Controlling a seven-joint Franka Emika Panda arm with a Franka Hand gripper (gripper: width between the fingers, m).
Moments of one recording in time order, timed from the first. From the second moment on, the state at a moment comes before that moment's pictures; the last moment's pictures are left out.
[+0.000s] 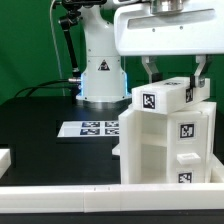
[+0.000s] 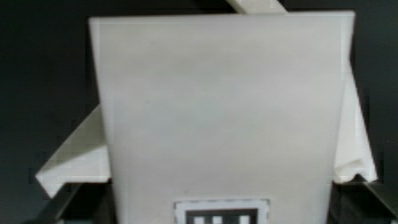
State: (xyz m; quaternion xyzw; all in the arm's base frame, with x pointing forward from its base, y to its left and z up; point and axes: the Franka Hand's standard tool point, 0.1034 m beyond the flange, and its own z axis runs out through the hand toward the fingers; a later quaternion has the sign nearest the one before) arm 0.596 0.082 0.160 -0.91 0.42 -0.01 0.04
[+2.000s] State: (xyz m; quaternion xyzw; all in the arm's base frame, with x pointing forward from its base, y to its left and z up) arm 0.600 0.092 0.164 -0.56 0.82 0.07 0.09
